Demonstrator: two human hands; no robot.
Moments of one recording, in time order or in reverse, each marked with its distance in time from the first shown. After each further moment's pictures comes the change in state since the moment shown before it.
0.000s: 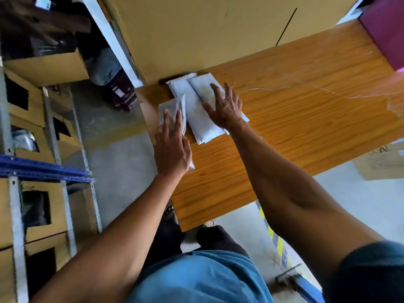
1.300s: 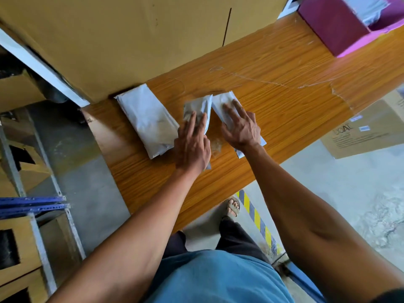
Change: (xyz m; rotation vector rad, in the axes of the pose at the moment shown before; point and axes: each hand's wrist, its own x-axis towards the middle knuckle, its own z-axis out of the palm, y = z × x) left_hand 0.019 0.149 0.074 -0.064 -0.169 0.261; right_hand -0.091 0.166 -0.046 0.010 0.176 0.123
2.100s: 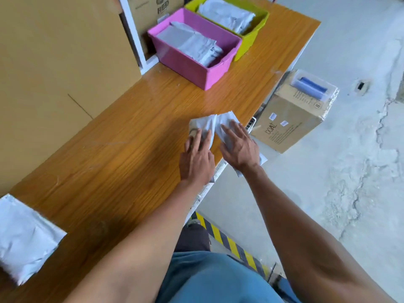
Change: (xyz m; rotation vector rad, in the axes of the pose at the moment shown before) left_hand 0.115 0.368 0.173 0.053 -0.215 0.348; right_hand -0.021 0.371 -0.150 0.046 0.285 0.234
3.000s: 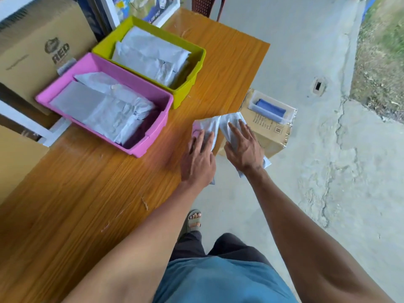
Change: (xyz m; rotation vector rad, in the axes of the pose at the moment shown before) left_hand 0.318 0.173 0.098 -0.041 -0.046 0.232; right_hand 0.230 0.246 -0.085 -0.041 0.075 0.262
